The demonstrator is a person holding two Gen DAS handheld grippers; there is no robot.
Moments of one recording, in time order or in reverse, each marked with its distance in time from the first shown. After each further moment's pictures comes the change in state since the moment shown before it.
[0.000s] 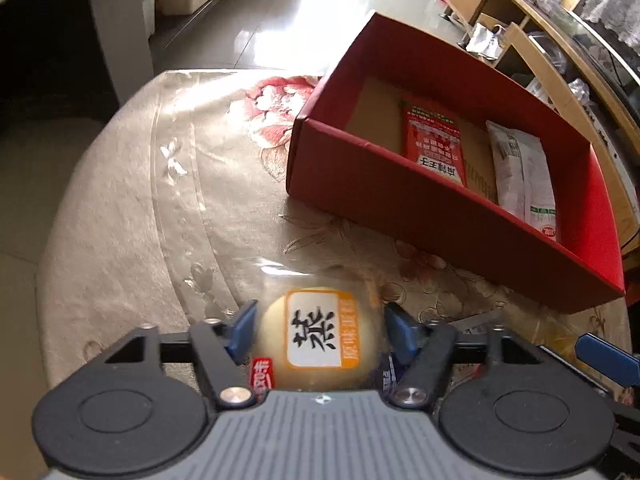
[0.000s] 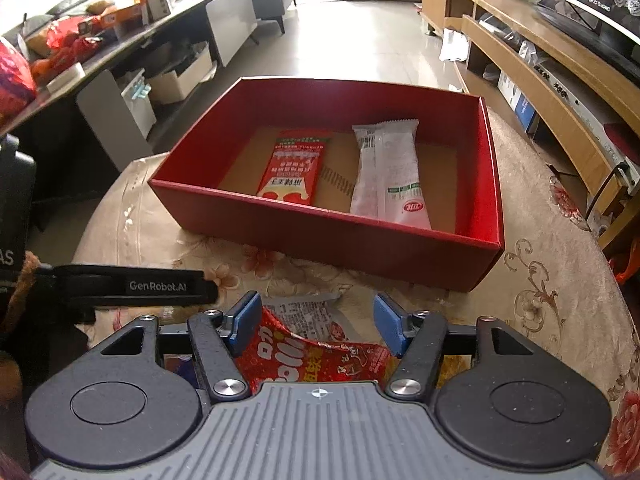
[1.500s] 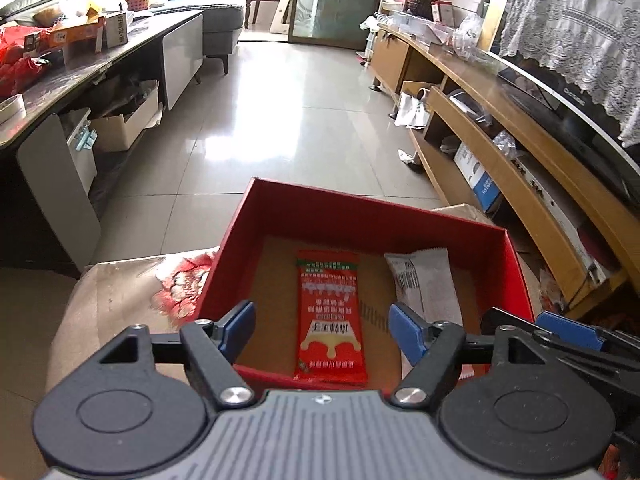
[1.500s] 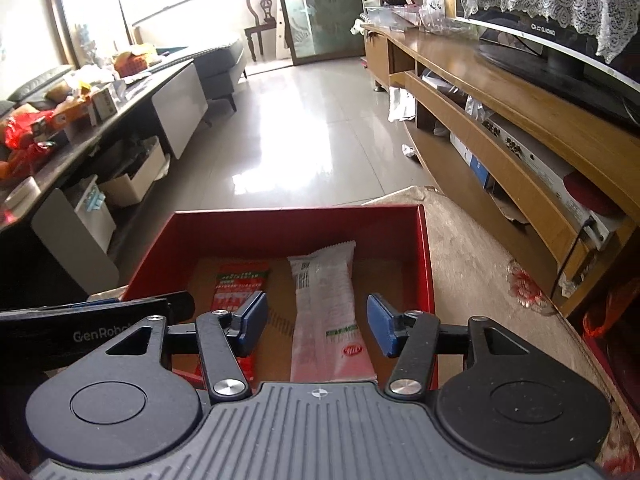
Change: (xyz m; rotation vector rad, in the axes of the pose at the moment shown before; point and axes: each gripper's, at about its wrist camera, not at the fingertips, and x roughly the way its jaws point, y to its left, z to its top) left arm -0.046 -0.076 0.067 0.197 -0.262 -0.066; right arm -0.005 -0.045 0.066 0.156 -0.203 -0.065
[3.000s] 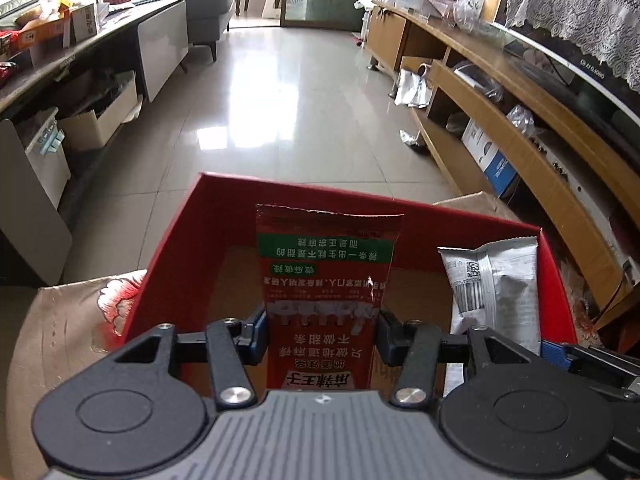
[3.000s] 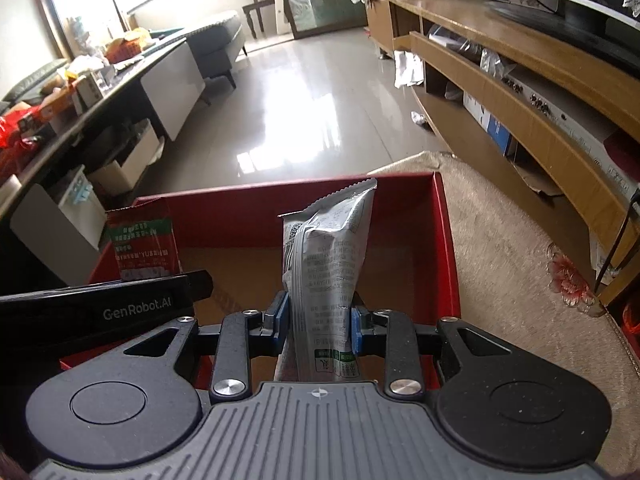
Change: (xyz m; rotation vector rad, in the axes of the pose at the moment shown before) left arm 0.087 -0.027 0.019 0.036 0.051 0.024; right arm 0.065 -0.016 0.003 0.038 0.084 0.046
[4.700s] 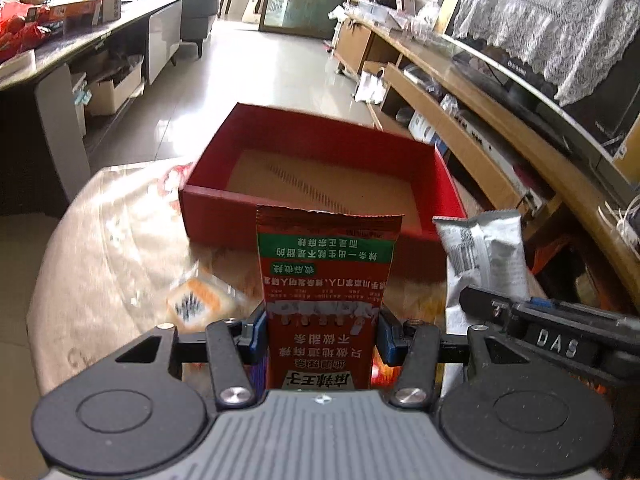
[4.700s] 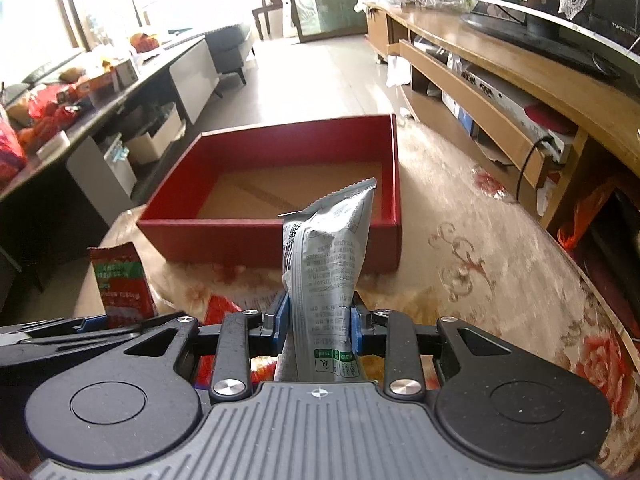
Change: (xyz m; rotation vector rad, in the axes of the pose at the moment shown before) left arm -0.150 0.023 -0.131 -0.031 -0.038 -0.137; right arm -0.122 0.008 -0.092 -0.032 -0.023 -0.017
